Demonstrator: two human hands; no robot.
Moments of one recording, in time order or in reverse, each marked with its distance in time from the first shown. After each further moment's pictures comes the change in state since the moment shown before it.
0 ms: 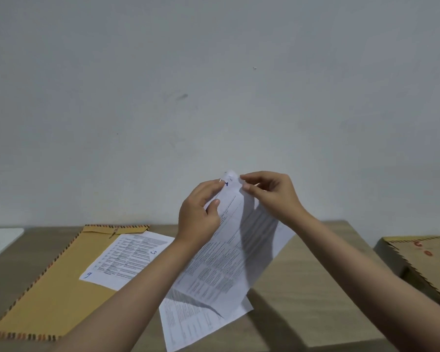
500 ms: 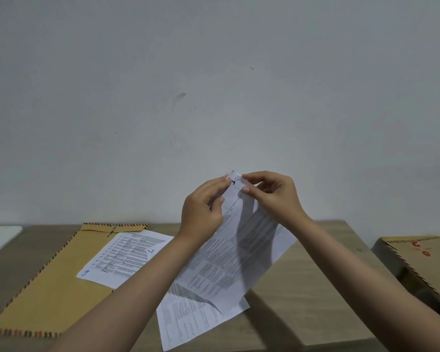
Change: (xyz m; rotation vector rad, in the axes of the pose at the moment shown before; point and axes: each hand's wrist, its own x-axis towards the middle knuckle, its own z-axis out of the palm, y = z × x) left_hand 0.003 0.008 0.009 -0.051 -0.010 0.078; right_hand -0.011 -0.002 -0.003 -0.017 0.070 -0.058
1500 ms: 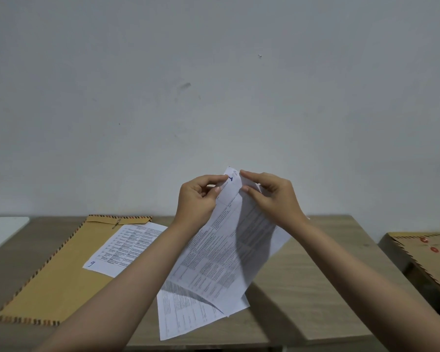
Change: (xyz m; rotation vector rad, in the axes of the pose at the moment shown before) left_hand 0.008 0.007 -0.016 -0.308 0.005 -0.386; right_hand -0.004 0.022 0.014 -0.204 -0.008 -0.134
